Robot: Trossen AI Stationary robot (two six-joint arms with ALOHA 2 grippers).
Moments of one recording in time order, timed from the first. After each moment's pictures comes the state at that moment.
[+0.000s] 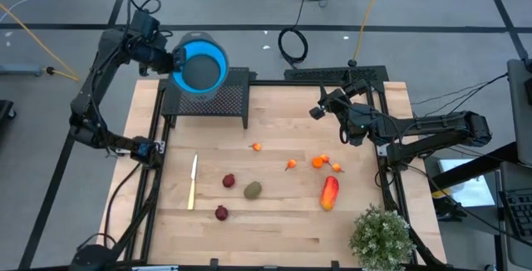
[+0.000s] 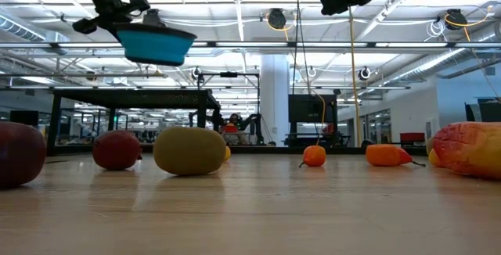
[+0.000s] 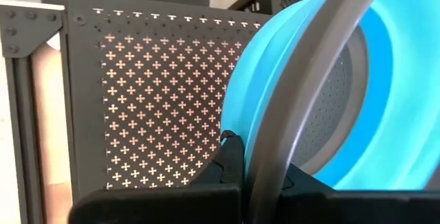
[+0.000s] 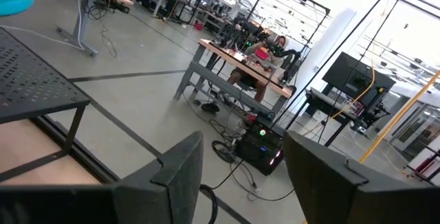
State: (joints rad) left arm 1.22 1.32 1.55 -1.33 0.30 -0.44; right arm -0.03 1.11 0.81 0.28 1.15 -0.43
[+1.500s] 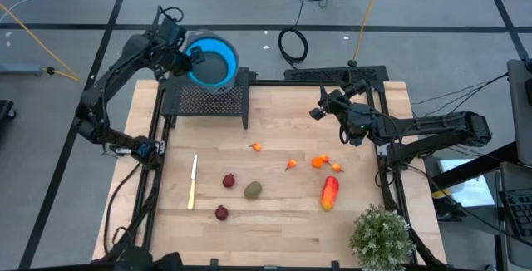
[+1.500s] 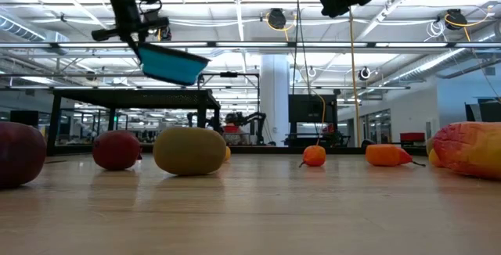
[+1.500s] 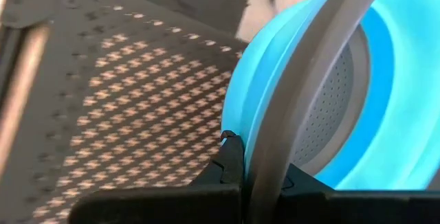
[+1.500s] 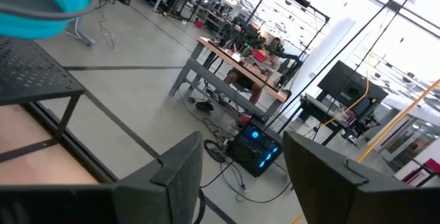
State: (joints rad) left arm 1.01 1.38 1.47 -1.13 0.02 -0.90; right arm -0.03 1.11 0.81 0.28 1.15 -0.51
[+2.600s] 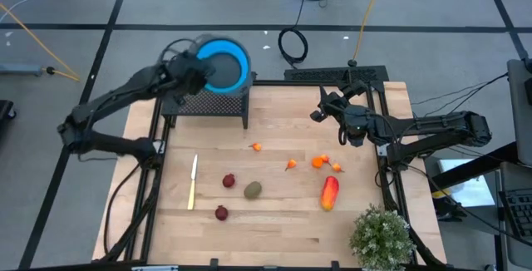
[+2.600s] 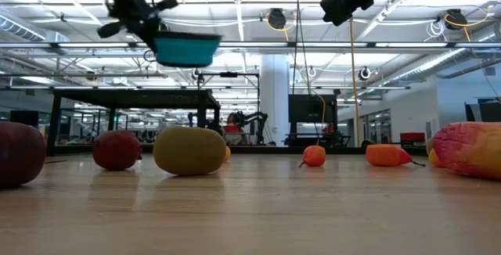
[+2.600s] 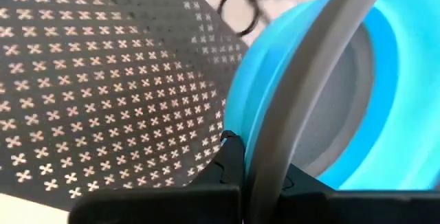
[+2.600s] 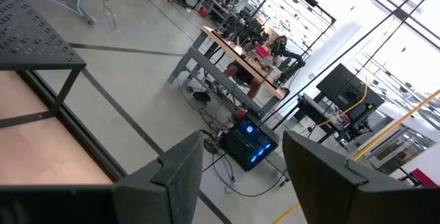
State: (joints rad) left arm 0.59 1.15 1.18 -0.85 -0.34 -1.53; right arm -0.03 1.11 0.81 0.18 1.15 -0.51
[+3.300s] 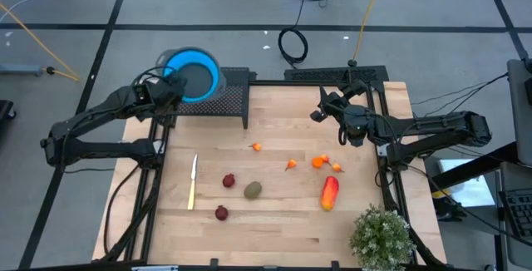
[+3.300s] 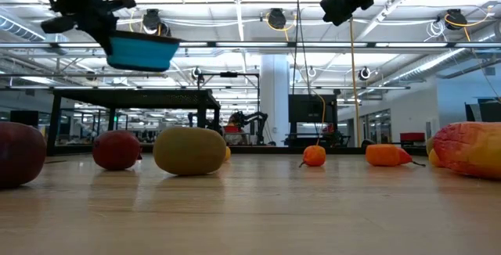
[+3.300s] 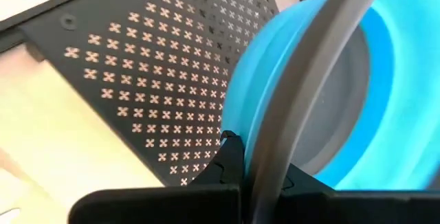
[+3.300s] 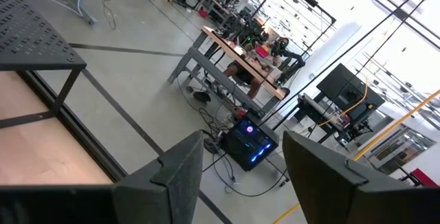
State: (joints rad) left arm 0.49 0.89 1.02 -1.10 -0.50 -1.95; right arm -0.03 1.11 0.81 0.18 1.15 -0.51
